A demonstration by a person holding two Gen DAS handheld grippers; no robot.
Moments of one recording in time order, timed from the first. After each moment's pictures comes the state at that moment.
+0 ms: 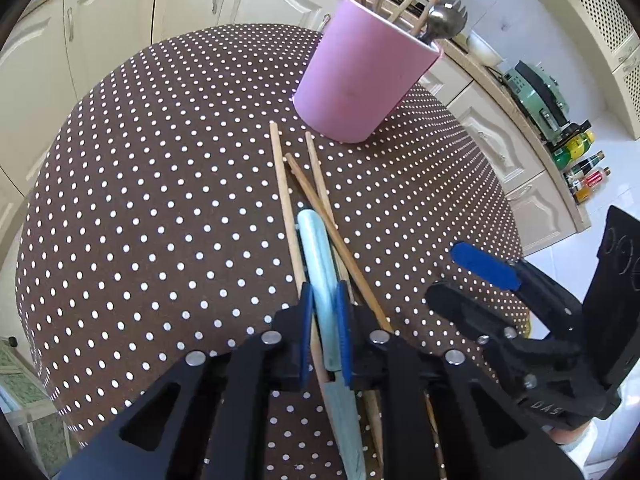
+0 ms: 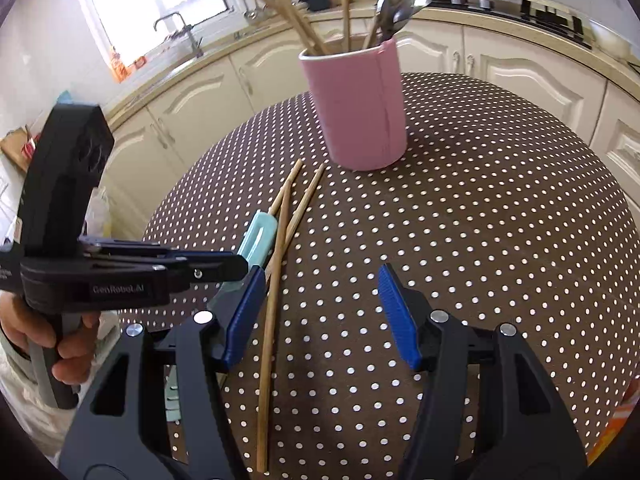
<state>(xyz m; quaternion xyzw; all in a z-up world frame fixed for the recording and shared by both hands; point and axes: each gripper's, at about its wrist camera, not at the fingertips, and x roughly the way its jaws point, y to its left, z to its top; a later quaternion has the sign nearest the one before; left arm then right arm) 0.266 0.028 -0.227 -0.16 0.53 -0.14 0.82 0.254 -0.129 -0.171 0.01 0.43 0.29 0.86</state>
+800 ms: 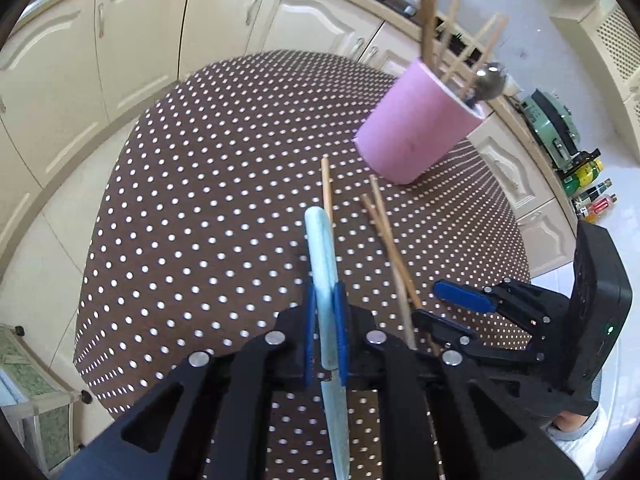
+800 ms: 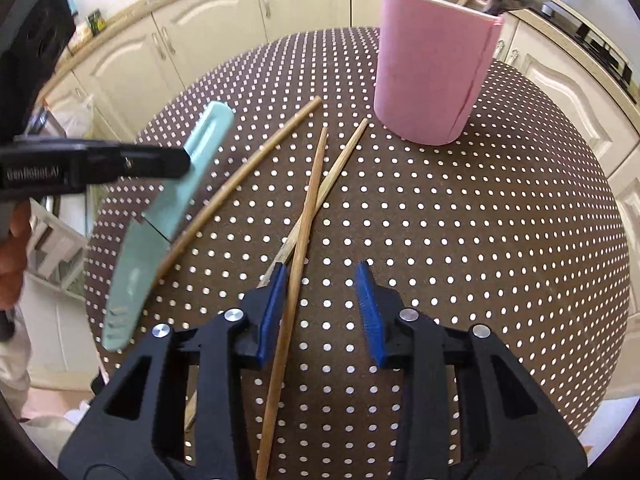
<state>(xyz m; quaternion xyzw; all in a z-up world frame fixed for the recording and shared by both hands) 0.261 0.120 -0.210 -0.17 0.53 -0.10 0.83 0.274 -0.057 -0.190 -0.15 0.50 0.28 0.80</state>
